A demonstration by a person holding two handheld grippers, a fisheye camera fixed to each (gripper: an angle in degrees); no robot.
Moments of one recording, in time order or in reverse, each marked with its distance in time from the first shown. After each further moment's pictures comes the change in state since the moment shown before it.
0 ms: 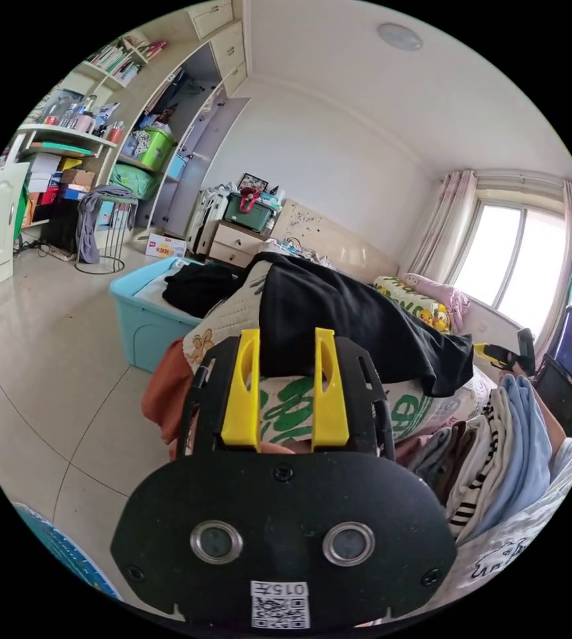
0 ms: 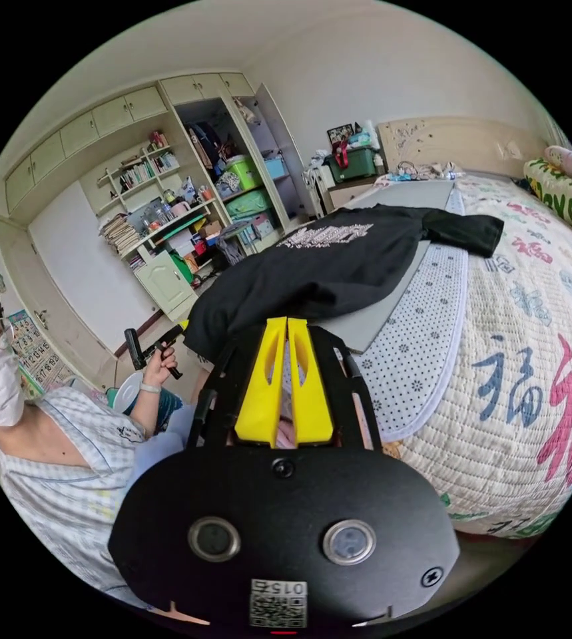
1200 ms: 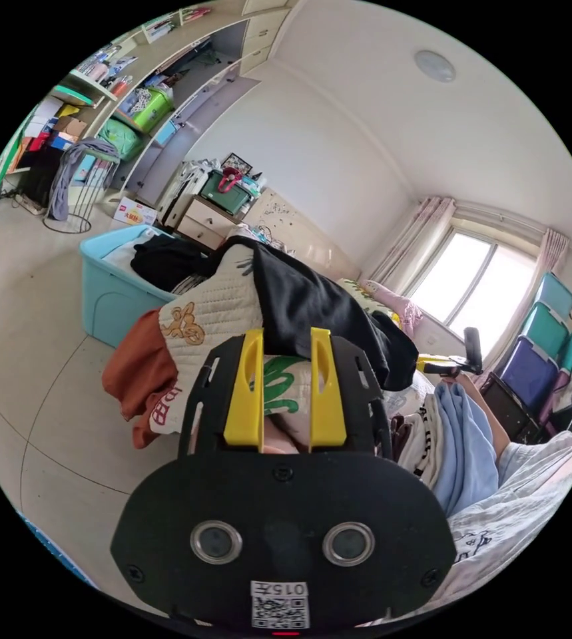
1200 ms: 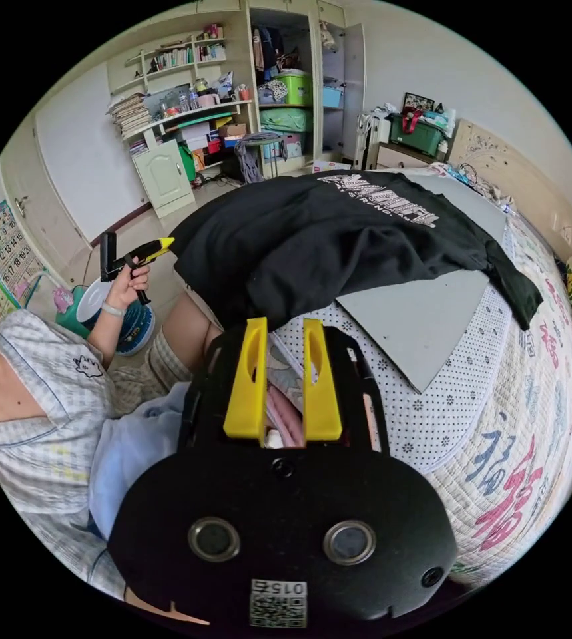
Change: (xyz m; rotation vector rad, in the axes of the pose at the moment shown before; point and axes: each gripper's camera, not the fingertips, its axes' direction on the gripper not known) left arm -0.011 -0.036 -0.045 -0.053 0.223 -0.113; right arm -0.081 0.029 0.144 -0.373 0.115 -0.323
